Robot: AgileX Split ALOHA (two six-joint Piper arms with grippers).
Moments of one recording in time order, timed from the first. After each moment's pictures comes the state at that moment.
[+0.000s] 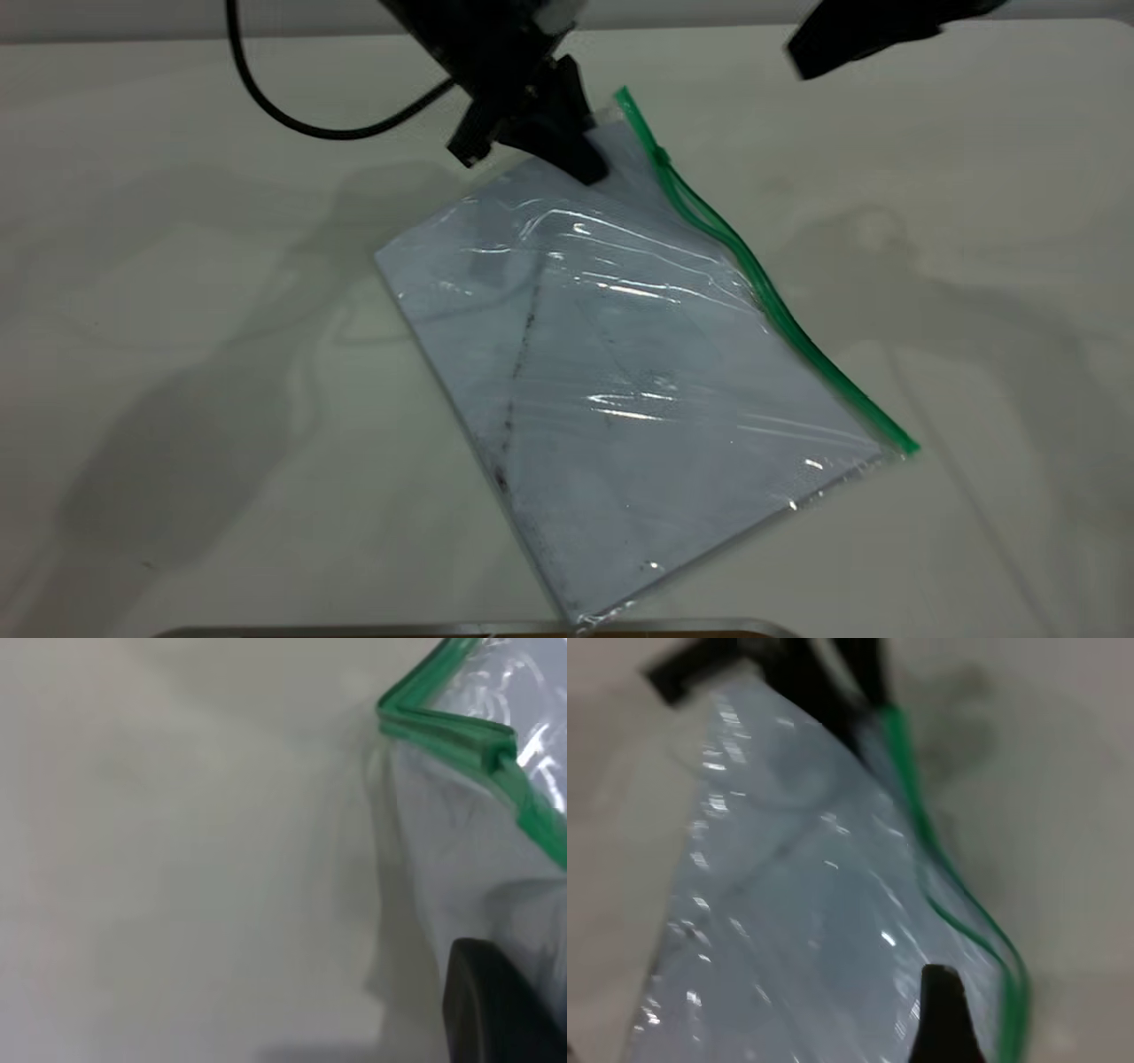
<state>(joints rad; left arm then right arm) -0.35 2.76 -2.25 -0.82 1.08 1.98 0.14 1.95 -1.09 1.11 0.61 -1.46</state>
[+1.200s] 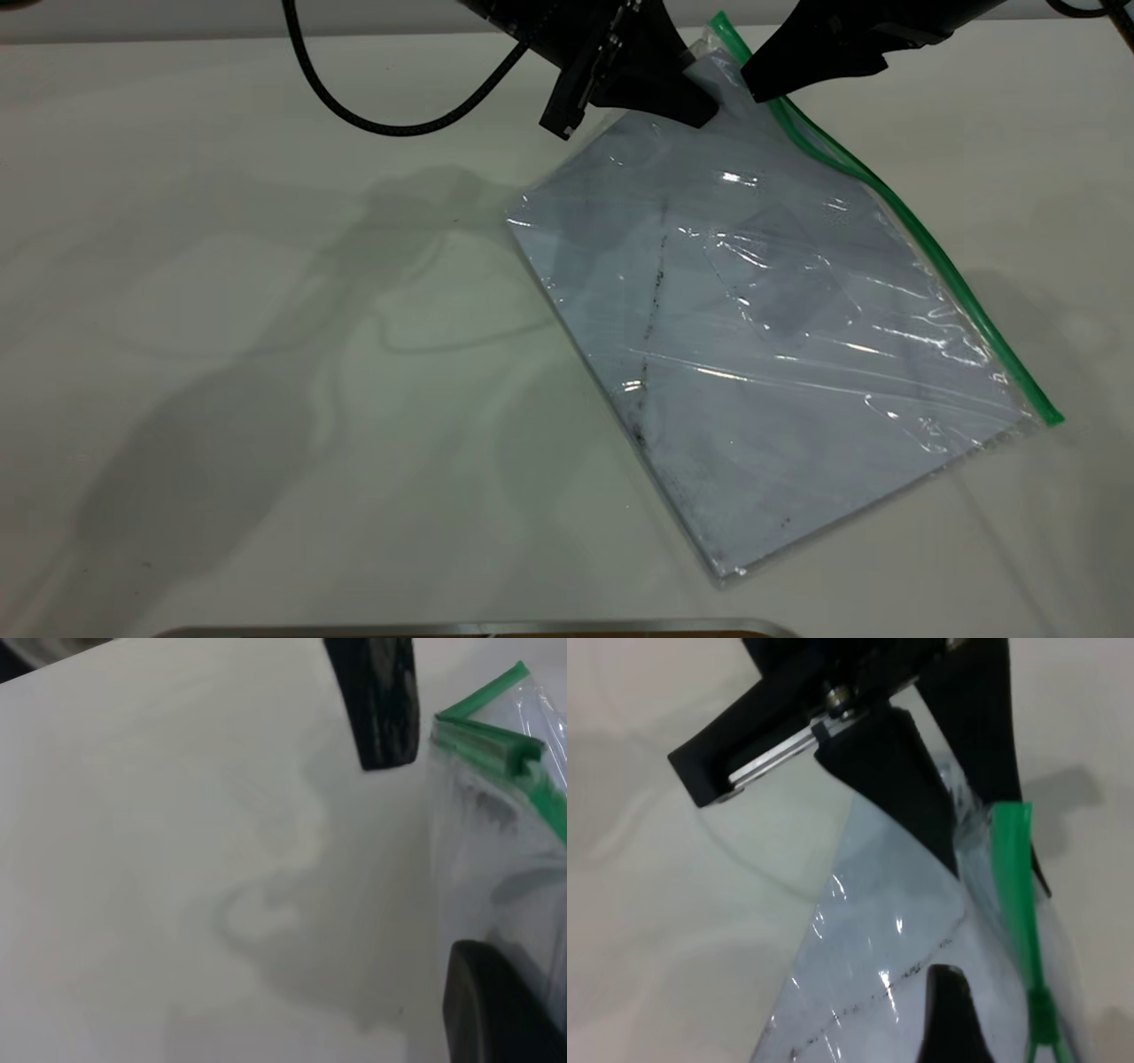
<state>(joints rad) -0.40 2.77 -2.25 -1.15 1.09 2.11 0.14 2.05 -1.12 1.29 0.60 -1.68</state>
